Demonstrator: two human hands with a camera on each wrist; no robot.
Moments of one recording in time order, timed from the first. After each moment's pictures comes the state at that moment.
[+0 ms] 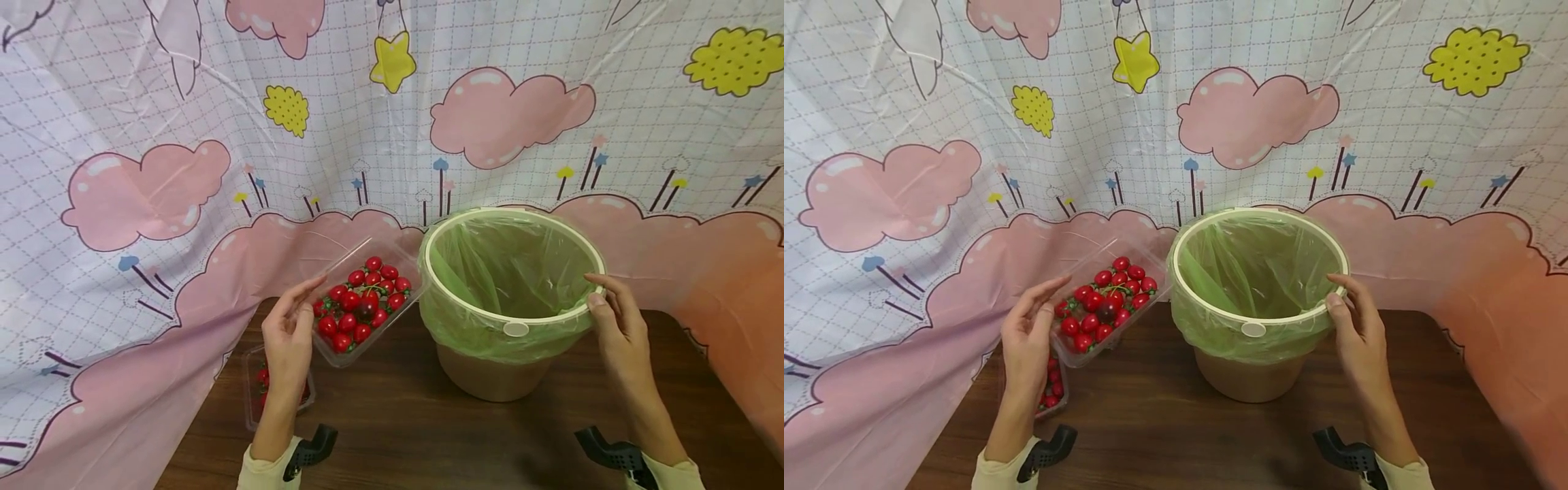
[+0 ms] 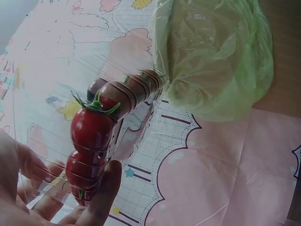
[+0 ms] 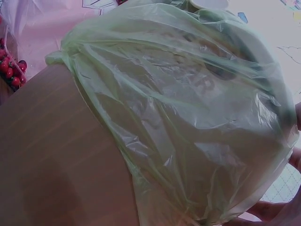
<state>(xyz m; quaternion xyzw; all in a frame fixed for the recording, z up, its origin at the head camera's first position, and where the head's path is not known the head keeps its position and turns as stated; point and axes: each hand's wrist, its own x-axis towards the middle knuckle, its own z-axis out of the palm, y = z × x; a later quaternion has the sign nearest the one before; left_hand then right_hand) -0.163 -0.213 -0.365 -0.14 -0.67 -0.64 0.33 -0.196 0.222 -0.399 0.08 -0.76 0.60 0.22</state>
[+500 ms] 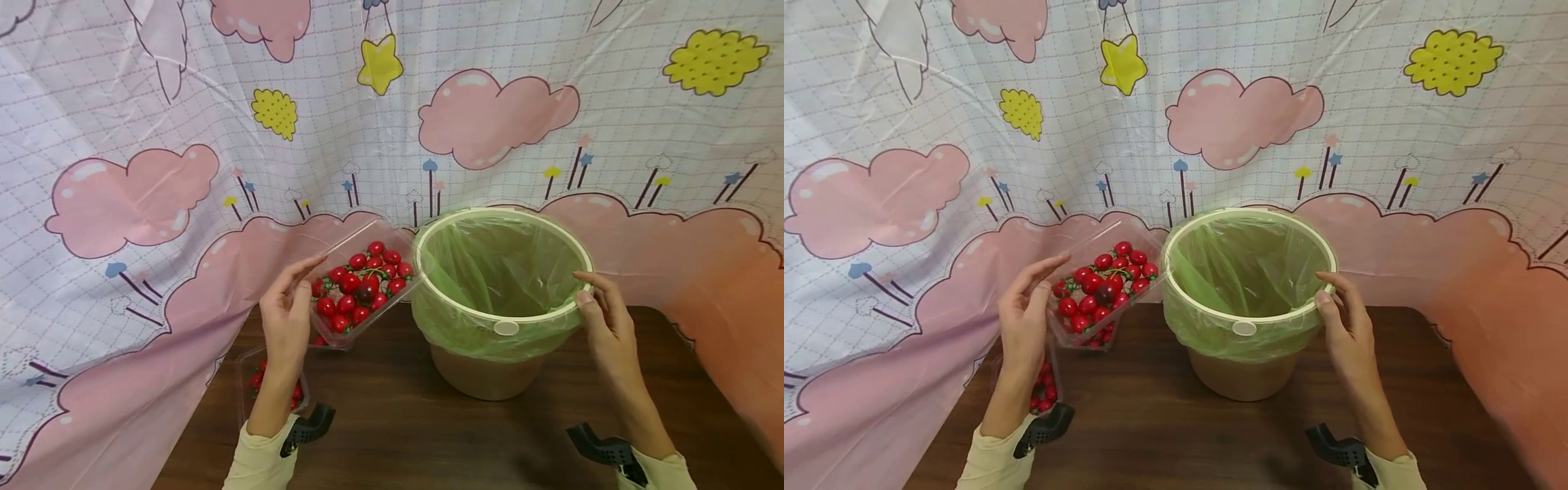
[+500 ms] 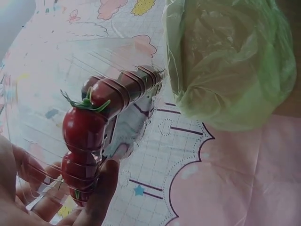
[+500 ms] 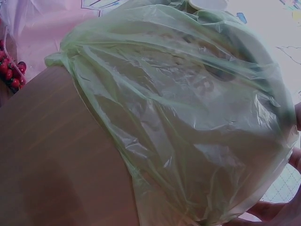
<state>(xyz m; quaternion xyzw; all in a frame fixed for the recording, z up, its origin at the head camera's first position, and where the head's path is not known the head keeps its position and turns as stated) -0.183 -0.200 -0.337 -0.15 -0.68 -0.62 0.35 -0.196 0.225 -0.399 0.09 -0.77 0.59 0.23</state>
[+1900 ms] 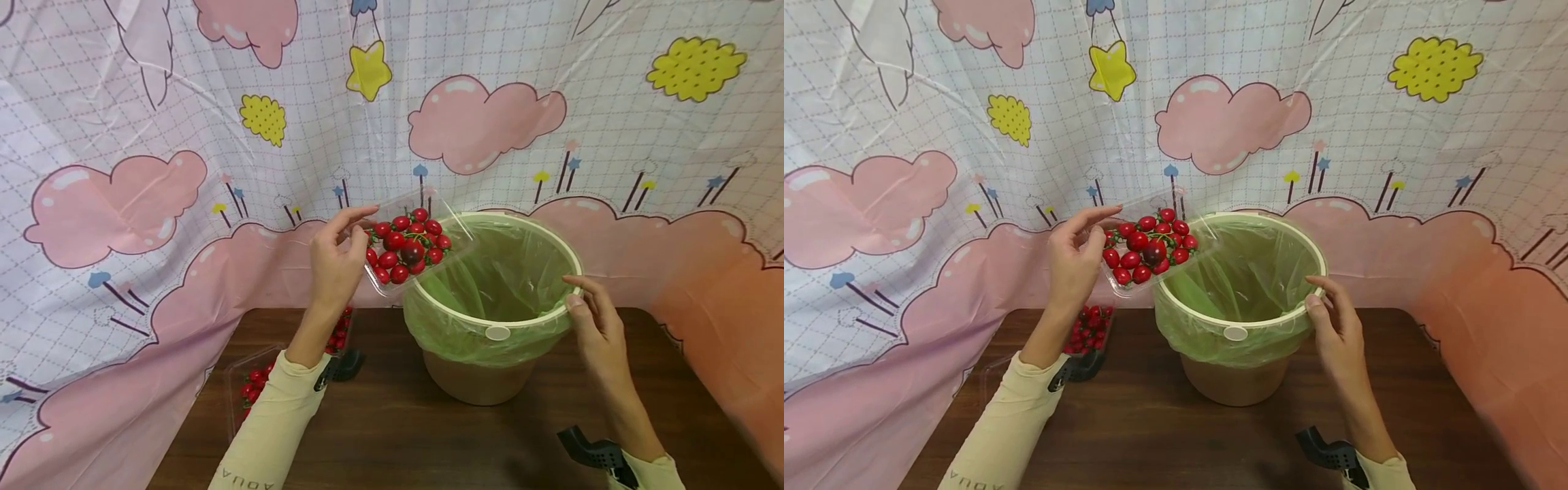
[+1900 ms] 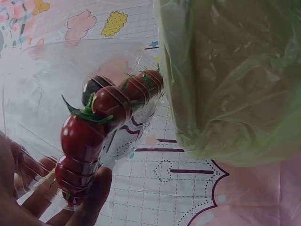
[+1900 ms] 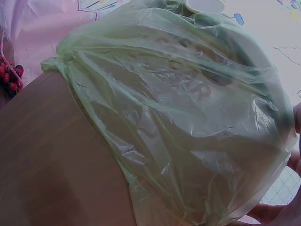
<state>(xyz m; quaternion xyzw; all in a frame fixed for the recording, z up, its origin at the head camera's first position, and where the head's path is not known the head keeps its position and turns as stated) -0.247 -0.129 -0.282 -0.21 -0.72 -0.54 0.38 -0.195 0.223 -0.396 0.08 -0.74 0.63 0.22</state>
